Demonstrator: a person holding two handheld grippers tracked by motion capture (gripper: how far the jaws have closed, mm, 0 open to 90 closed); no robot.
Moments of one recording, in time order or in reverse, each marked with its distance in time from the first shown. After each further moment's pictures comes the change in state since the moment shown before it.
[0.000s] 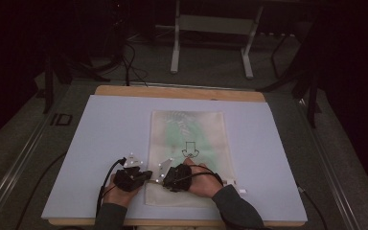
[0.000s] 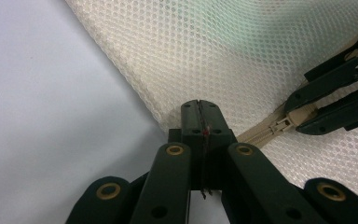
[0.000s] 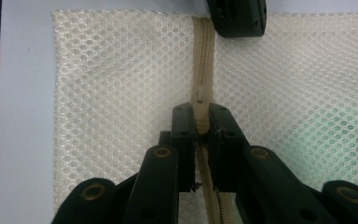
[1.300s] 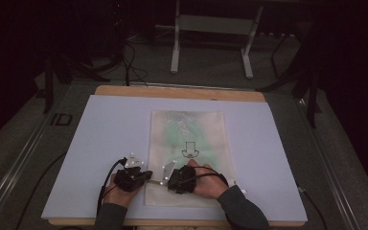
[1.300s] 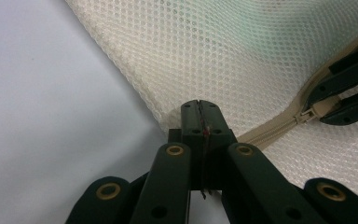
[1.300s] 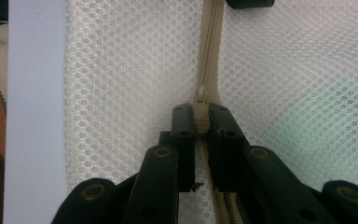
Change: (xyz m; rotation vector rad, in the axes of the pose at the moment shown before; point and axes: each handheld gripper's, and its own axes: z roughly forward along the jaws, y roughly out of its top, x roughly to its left) left arm -0.002 0.001 0.000 0.007 0.014 0.009; right arm 0.005 -0.009 -0.009 0.049 -0.002 -0.016
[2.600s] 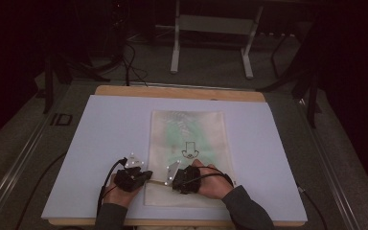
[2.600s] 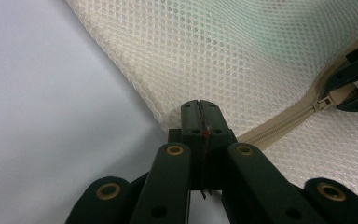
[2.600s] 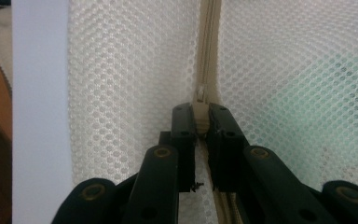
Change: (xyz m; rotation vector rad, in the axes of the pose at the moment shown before) left arm -0.001 0.000 0.000 0.001 0.003 0.001; right arm 0.000 -0.010 -0.007 0.031 0.004 0.011
